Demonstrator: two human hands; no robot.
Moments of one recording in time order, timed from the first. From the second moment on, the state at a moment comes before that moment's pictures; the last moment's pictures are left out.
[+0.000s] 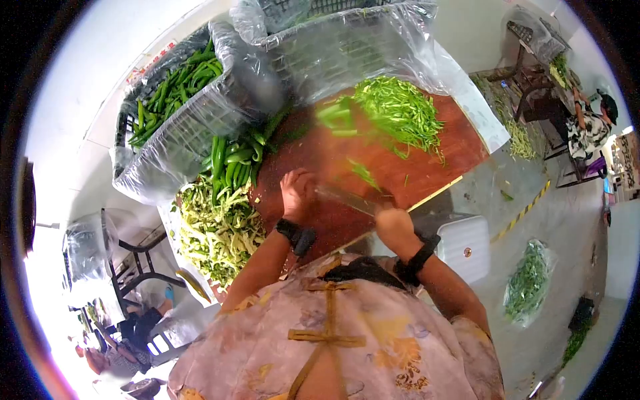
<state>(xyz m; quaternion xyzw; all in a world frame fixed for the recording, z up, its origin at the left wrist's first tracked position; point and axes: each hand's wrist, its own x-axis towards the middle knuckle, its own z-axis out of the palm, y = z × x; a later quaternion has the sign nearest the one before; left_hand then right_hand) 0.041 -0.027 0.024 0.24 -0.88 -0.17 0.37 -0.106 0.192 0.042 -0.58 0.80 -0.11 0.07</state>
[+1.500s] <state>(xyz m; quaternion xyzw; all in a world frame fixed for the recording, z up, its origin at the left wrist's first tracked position) -0.113 -0.054 0.043 0.19 -0.96 -0.01 0.22 -0.199 0.216 0.048 -0.44 0.87 -0.19 0.13</state>
